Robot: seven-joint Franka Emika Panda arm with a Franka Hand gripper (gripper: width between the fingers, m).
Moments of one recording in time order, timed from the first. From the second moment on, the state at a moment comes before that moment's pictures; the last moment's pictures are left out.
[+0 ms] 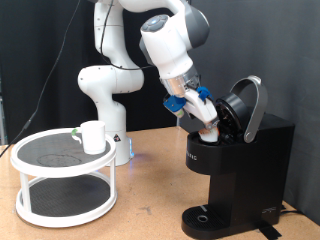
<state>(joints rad) 0.04 -0.17 0.04 -2.37 0.61 2.18 2.15</state>
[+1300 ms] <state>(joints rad) 0.02 -0.27 -0.05 -2.36 0.93 2.14 1.96</state>
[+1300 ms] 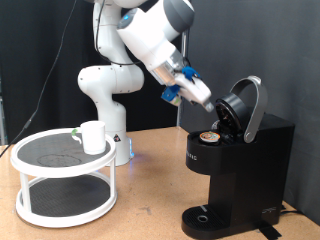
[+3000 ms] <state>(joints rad) 0.01 -0.28 0.01 -2.12 1.03 2.10 2.18</state>
